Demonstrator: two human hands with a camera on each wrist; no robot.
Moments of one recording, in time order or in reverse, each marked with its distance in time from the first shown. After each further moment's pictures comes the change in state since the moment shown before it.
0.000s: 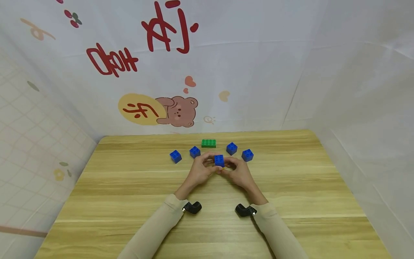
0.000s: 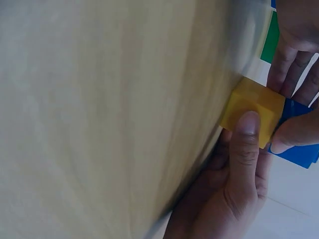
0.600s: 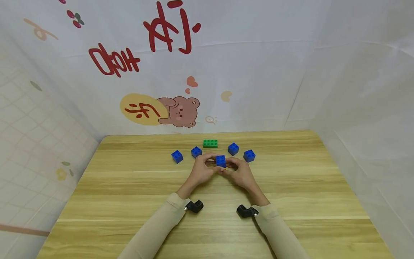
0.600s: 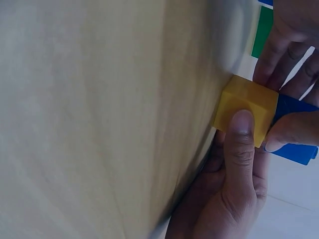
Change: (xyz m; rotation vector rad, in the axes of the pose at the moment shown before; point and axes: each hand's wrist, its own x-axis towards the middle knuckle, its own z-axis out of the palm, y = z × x) left_hand 0.004 0.006 -0.001 0.084 0.015 0.019; right_hand 0.000 0.002 0.003 0.008 0.024 -0.010
